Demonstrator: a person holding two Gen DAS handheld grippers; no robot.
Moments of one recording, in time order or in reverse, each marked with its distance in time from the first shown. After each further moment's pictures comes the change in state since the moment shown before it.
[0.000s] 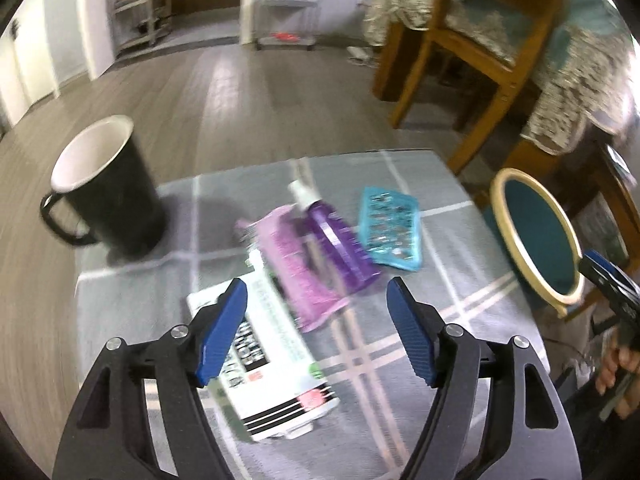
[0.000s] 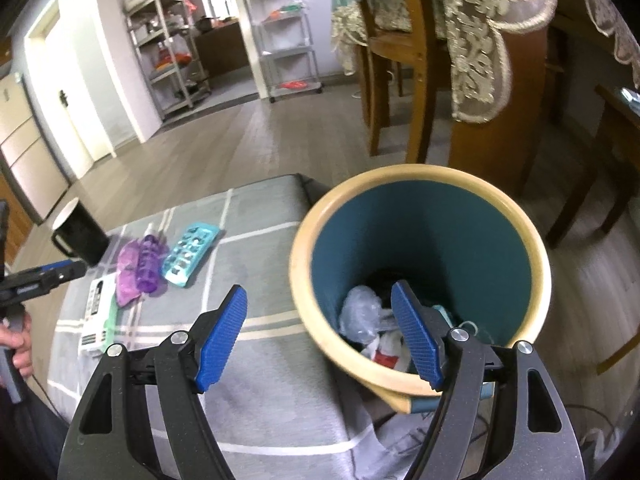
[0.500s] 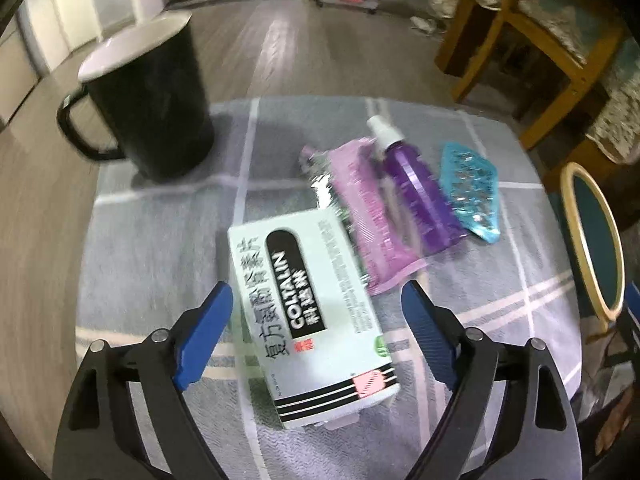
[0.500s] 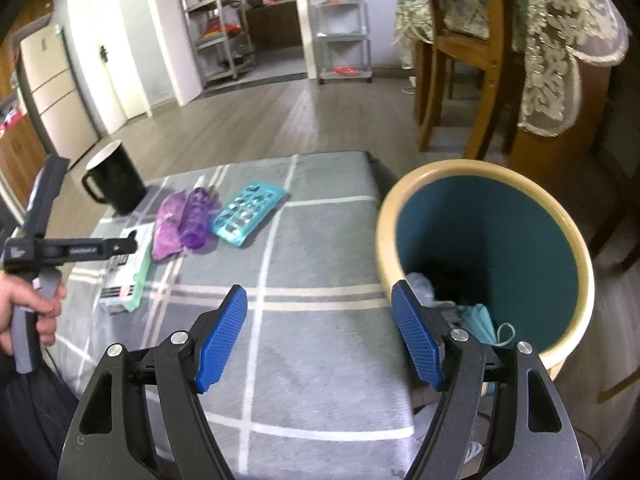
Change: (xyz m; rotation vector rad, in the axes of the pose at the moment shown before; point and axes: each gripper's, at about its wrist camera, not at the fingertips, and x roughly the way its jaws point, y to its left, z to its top) left arm 0.038 0.032 -0.026 -0.157 0.147 0.134; right arm 0.008 0.061 -0.022 -0.160 0.052 0.078
